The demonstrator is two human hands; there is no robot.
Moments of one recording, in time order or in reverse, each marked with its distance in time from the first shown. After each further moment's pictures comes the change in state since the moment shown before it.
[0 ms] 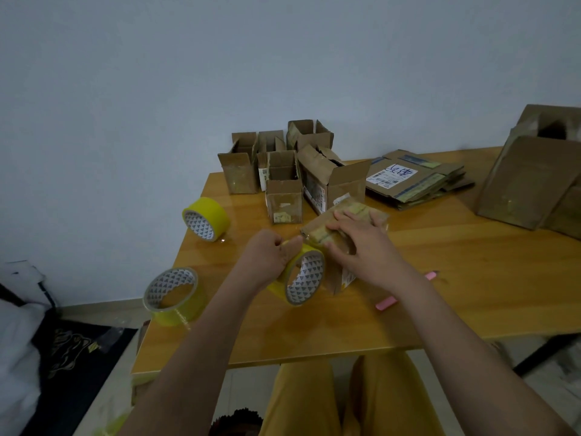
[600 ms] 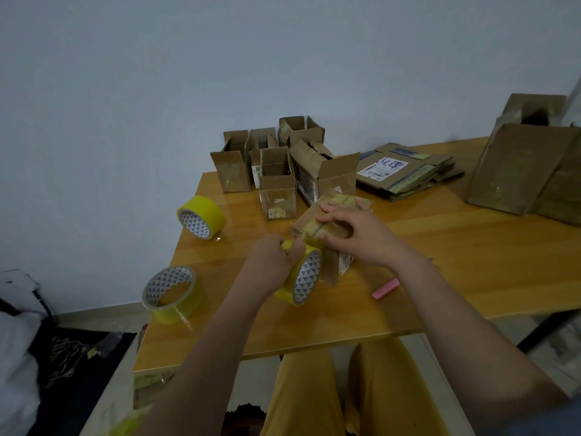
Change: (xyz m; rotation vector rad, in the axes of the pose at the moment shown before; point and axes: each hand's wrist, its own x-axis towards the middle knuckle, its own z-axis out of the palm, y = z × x) left_hand -0.021 0.009 0.011 0.066 0.019 0.031; right_hand 0.010 0.007 -0.008 0.174 -0.060 -0.045
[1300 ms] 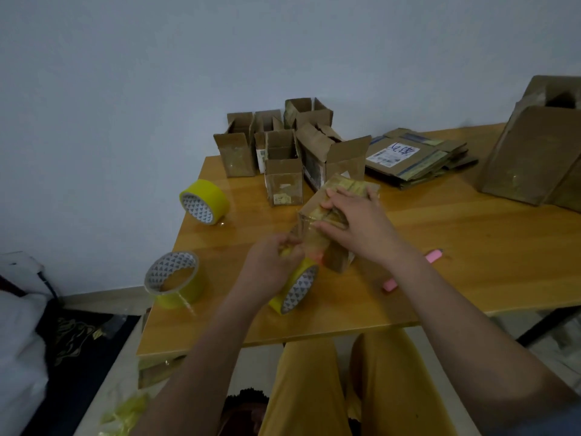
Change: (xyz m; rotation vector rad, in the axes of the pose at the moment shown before) left_hand -0.011 -0.020 0.006 -0.073 -0.004 -0.019; right_hand 0.005 -0.009 0.020 -0.272 0.073 0.047
